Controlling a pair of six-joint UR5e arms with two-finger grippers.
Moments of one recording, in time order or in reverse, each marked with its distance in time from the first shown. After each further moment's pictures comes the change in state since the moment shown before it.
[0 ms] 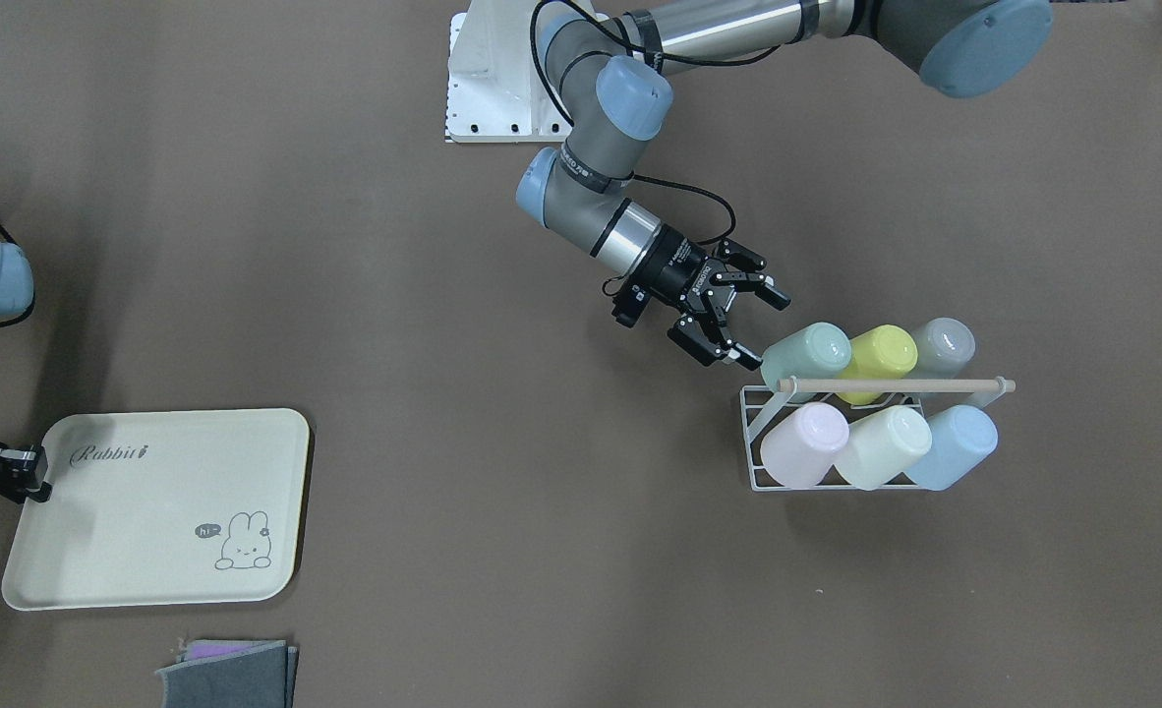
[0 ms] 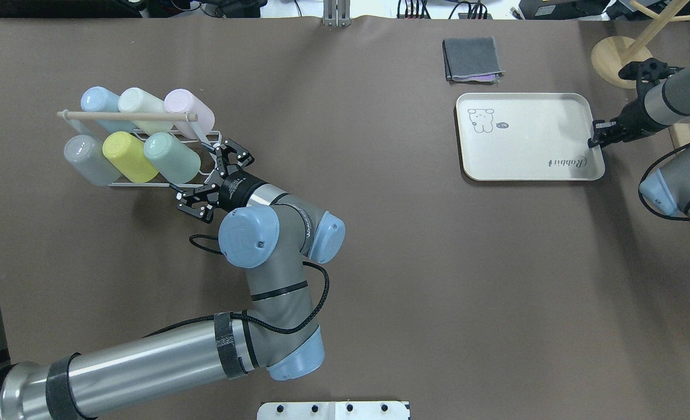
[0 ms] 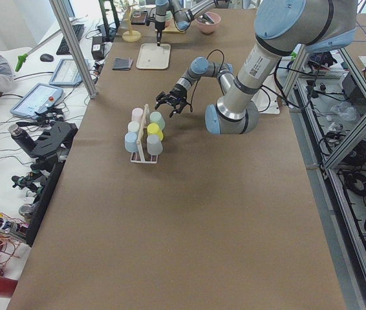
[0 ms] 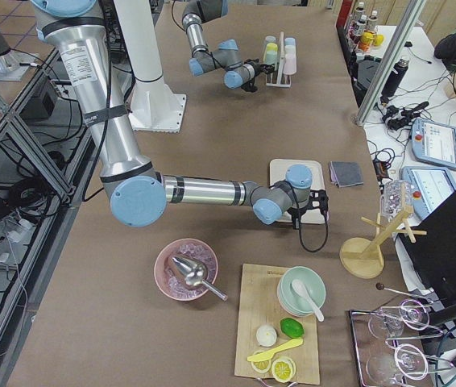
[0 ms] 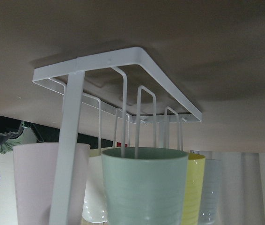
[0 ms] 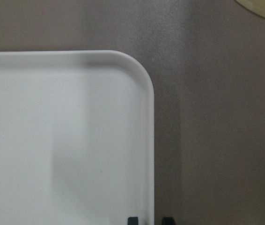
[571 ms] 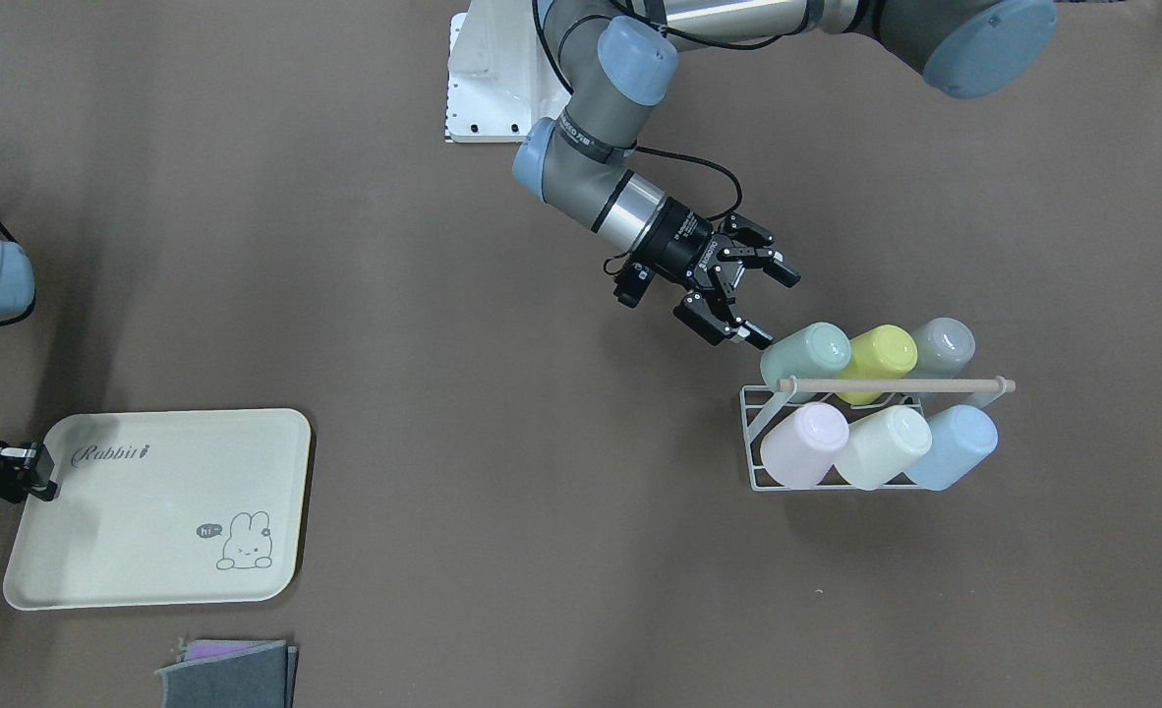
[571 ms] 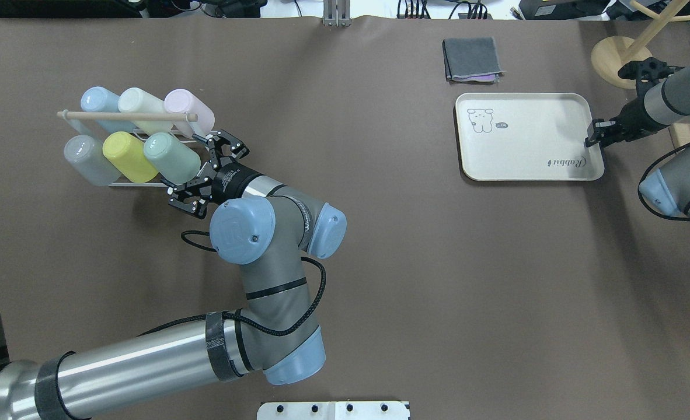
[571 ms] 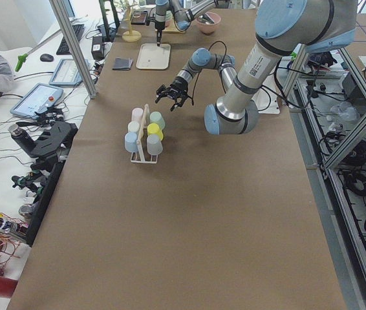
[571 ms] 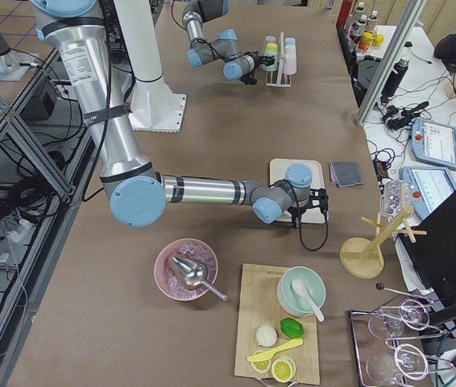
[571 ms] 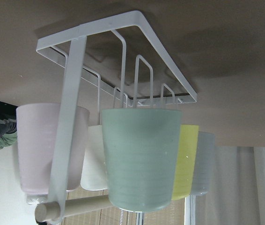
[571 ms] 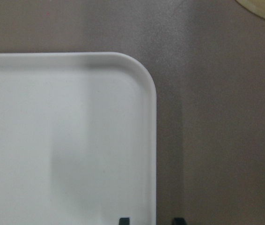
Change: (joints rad) left arm -0.013 -0.001 -0.104 0.094 -0.034 0.006; right arm -0.001 -0.001 0.006 -0.001 -0.001 0.002
